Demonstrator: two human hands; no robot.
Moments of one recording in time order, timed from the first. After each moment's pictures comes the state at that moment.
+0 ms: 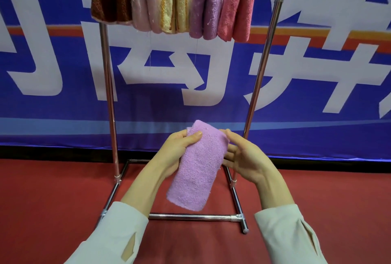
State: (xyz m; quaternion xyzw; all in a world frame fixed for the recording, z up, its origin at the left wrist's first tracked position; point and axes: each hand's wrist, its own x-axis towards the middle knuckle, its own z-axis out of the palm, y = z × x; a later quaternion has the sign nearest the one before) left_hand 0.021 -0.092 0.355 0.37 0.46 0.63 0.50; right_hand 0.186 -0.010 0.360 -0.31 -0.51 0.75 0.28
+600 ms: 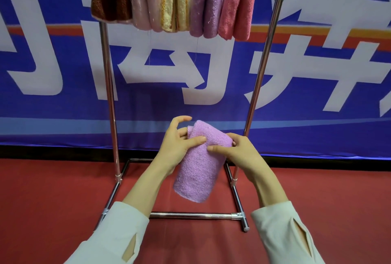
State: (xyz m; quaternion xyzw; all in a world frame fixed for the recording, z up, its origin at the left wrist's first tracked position) left_hand 0.021 -0.094 0.351 0.43 0.50 0.67 0.34; right_hand 0.177 -0.015 0.353 -0.36 -0.70 0.52 0.32
